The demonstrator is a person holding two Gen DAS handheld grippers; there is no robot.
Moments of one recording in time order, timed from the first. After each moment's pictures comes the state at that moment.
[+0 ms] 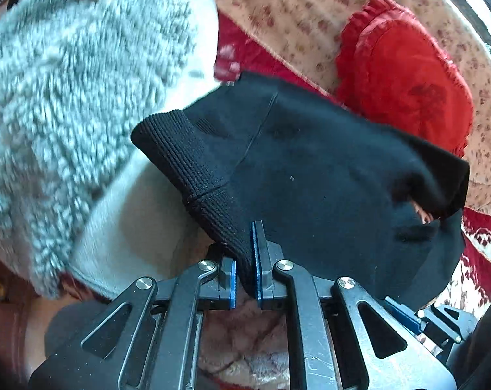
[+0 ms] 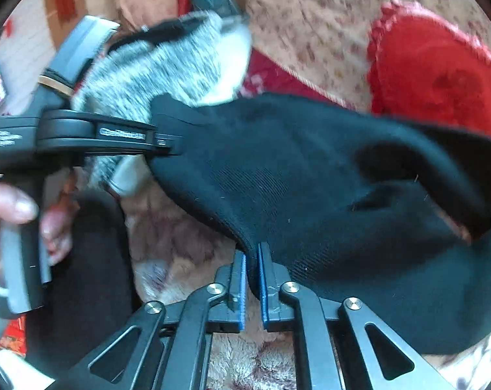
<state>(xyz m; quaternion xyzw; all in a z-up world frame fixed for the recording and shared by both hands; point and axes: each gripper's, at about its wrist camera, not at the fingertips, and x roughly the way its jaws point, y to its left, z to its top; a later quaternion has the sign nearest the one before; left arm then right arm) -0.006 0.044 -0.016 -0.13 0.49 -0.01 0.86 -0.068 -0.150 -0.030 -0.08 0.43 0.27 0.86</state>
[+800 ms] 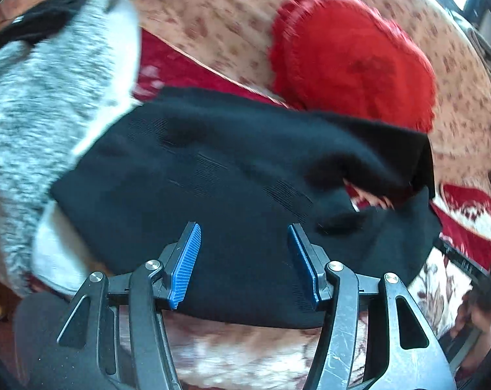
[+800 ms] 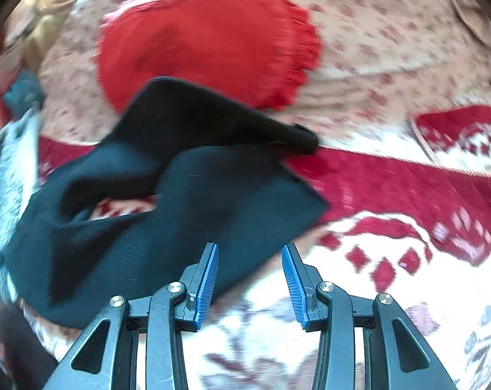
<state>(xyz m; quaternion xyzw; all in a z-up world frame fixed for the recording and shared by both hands) -0.007 -0.053 0.010 -0.09 0.48 -0.07 0.87 -0.046 -0.402 -0.008 0.10 0.46 -0.07 0.88</state>
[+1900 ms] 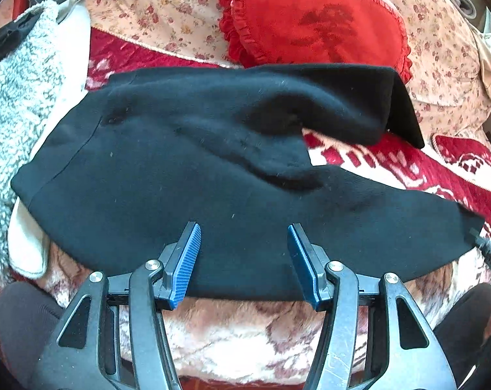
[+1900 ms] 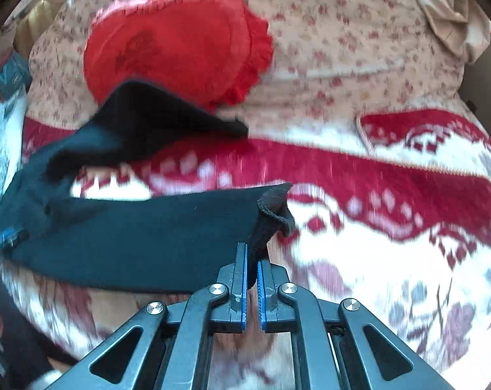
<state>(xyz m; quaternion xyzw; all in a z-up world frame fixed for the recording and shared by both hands) -0.033 -0.107 -0.007 -0.03 0.50 -0.10 0.86 -0.110 -0.422 0.010 0.02 0.48 -0.11 0.87</state>
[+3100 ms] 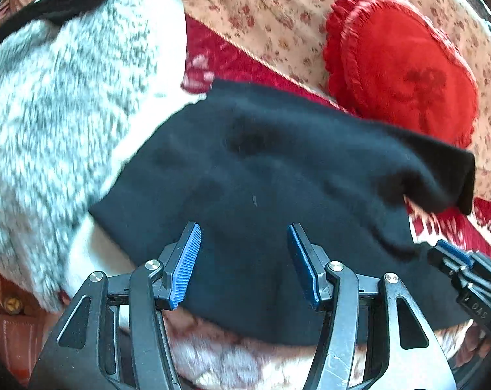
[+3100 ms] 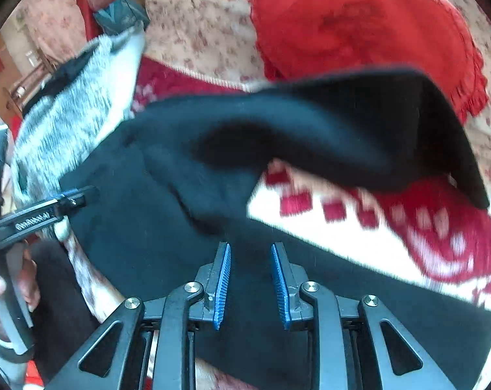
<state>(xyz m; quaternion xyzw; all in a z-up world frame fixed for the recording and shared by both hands) 0.029 0.003 0.002 -0.08 0.50 0.01 0.86 -0.003 -0.250 -0.012 0.01 0.48 0.16 0.86</state>
